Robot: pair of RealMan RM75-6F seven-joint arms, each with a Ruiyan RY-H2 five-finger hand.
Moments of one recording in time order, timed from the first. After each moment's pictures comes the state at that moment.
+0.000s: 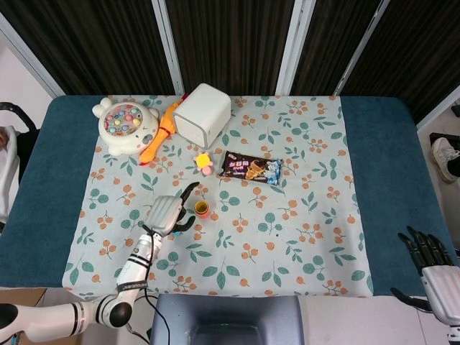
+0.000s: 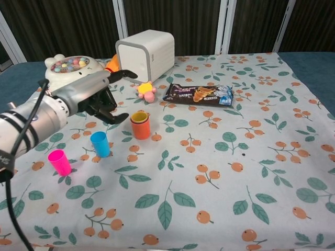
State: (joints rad) left arm -0.71 -1.67 -0.22 -1.52 1.09 1.10 0.27; right arm -0.06 -0.96 -0.08 -1.69 -1.69 1.56 0.04
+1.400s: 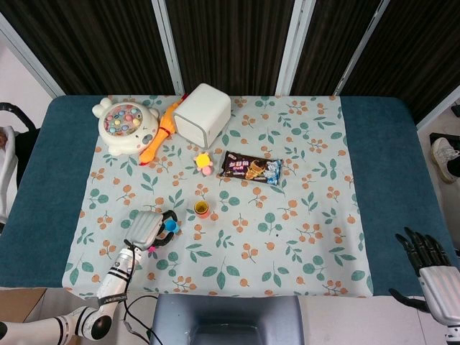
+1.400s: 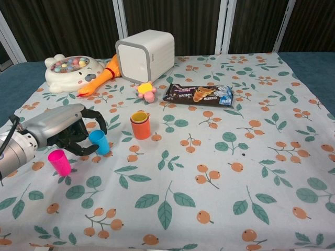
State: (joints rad) left arm -0.59 -1.68 -0.12 -1.34 1.24 1.08 0.17; right arm -0.06 -0.97 -0.08 -1.70 -1.69 1.56 0.02
